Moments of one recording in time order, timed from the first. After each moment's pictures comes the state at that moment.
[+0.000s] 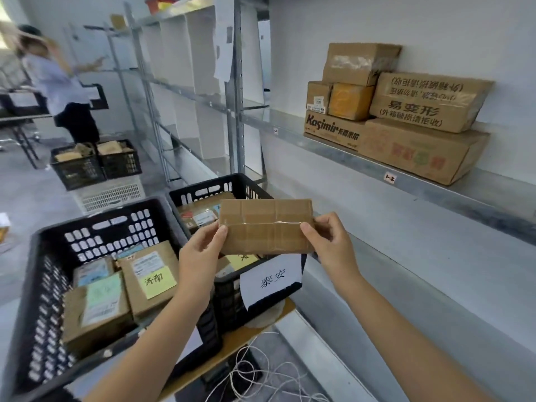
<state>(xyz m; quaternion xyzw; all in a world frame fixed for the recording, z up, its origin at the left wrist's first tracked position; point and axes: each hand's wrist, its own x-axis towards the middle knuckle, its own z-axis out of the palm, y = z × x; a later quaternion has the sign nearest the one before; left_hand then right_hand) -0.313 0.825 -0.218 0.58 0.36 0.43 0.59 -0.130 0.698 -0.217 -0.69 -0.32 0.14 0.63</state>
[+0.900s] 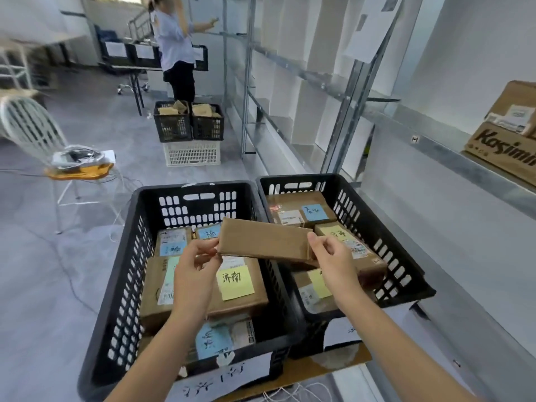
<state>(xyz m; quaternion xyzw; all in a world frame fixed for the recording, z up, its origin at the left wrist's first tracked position) -0.425 0.969 -0.285 0.51 0.51 0.50 0.49 -0.197 0.916 -0.268 -0.75 -0.39 0.26 0.47</state>
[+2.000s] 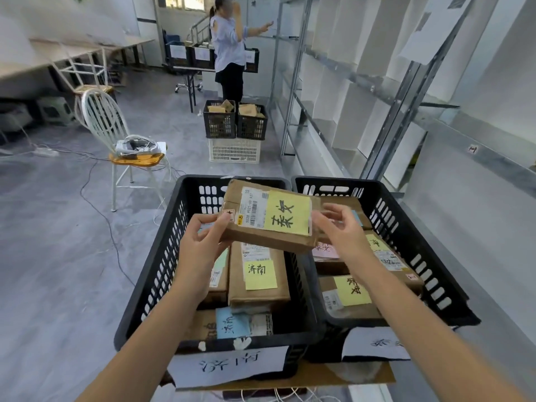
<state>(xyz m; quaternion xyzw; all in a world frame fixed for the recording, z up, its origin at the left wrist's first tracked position) -0.449 0.977 -0.267 0.38 0.46 0.58 0.56 -0.207 0.955 -0.233 -0.64 -0.47 0.36 0.48</state>
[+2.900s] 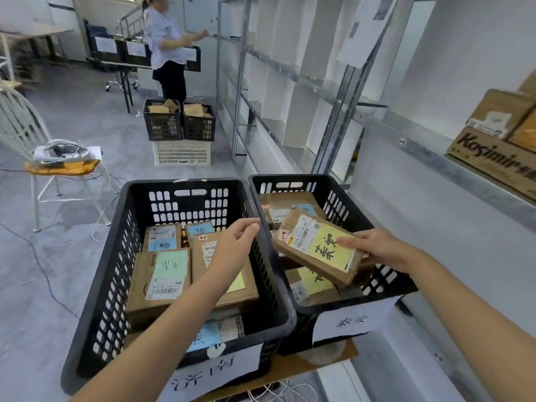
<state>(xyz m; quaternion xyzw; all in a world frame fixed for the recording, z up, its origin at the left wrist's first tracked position) -0.367 0.990 -0.279 0.58 0.42 0.40 0.57 -0.066 0.912 -0.237 -0.75 -0.41 0.44 0.26</state>
